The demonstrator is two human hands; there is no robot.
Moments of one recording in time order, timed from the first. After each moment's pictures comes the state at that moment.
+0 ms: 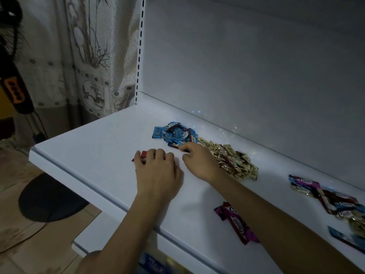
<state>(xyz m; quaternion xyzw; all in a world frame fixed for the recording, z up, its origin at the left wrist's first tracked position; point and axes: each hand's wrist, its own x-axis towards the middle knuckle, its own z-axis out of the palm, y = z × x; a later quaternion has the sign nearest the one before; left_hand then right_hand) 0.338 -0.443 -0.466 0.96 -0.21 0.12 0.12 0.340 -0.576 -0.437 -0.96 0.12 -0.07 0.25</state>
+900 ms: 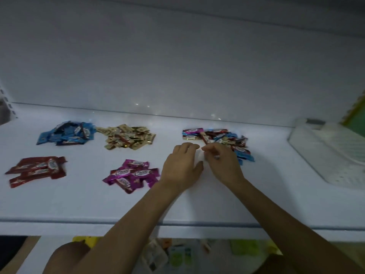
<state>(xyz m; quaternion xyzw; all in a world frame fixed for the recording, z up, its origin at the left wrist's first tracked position) 0.148 -0.641 -0.448 0.78 -0.56 0.03 0.28 0.045 -0.738 -0.438 -0.85 0.32 -0.31 0.28</state>
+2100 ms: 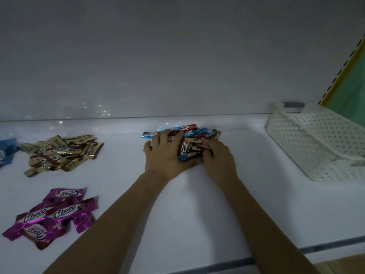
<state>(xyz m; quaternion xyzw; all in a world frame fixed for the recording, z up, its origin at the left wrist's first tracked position) 0.150 -0.769 -0.475 0.81 -0.54 0.04 0.24 0.012 -0.838 -0.464 -0.82 0.44 -0.28 0.24</state>
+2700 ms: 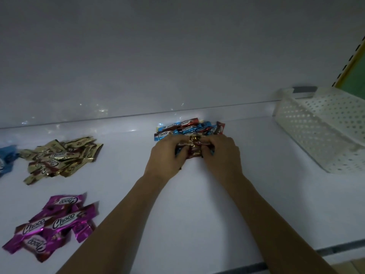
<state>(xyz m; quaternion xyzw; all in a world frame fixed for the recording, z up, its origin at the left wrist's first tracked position) 0.156 -0.769 -0.475 0.71 -0.58 0.00 0.39 0.017 -0.841 -0.469 -0.83 0.44 -0.30 0.17</state>
